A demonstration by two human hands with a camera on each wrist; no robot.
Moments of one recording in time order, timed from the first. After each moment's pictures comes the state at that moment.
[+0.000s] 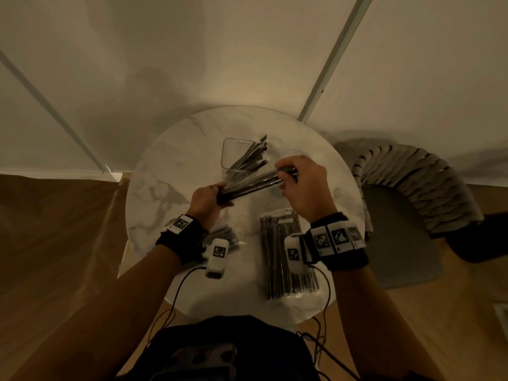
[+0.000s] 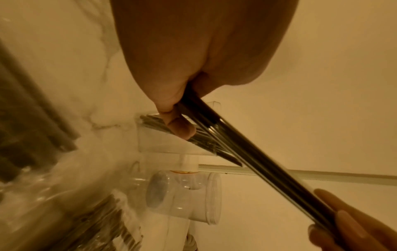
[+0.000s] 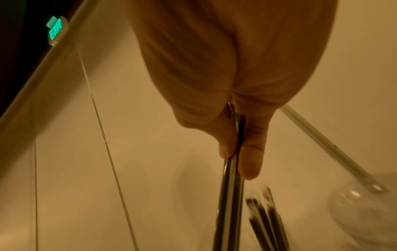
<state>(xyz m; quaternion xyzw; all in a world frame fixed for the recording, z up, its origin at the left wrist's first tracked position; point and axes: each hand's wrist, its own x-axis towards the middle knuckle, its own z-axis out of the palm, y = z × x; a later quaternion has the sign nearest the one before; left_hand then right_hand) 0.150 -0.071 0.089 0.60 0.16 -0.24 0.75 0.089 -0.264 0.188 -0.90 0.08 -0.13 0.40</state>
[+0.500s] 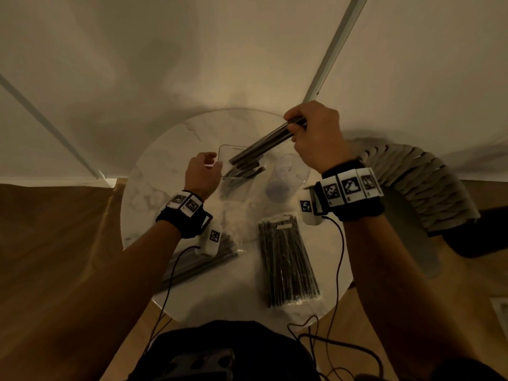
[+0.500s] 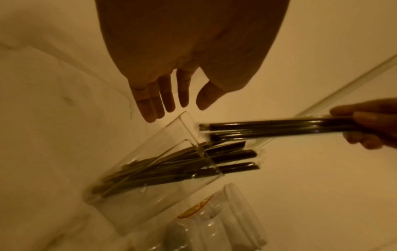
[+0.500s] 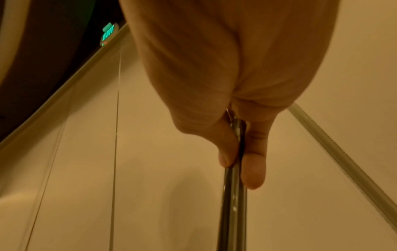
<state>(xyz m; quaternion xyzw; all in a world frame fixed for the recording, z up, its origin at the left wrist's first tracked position) 0.228 -0.077 0.092 0.86 0.03 -0.08 0.50 0.171 -0.297 0.246 -0.94 0.04 -0.17 0.30</state>
